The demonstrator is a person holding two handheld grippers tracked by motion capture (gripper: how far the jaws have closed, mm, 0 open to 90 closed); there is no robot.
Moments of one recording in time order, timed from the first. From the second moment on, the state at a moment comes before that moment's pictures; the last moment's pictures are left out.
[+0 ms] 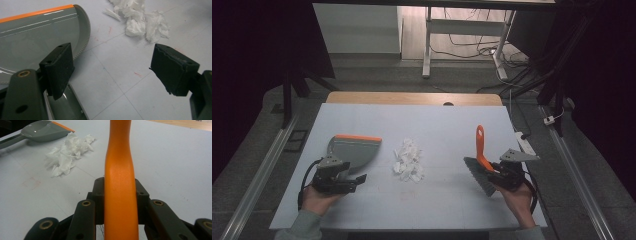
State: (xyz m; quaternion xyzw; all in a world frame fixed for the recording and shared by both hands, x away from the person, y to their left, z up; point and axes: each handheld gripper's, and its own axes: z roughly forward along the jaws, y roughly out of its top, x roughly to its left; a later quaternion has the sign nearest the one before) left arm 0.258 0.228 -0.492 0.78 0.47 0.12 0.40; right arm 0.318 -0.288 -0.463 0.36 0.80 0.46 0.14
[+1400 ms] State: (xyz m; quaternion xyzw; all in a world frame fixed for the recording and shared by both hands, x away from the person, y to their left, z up) left arm 0.277 0.241 -0.457 0.77 0.51 0.12 0.37; right arm 0.316 -0.292 -0.458 0.36 0.80 0.46 0.16
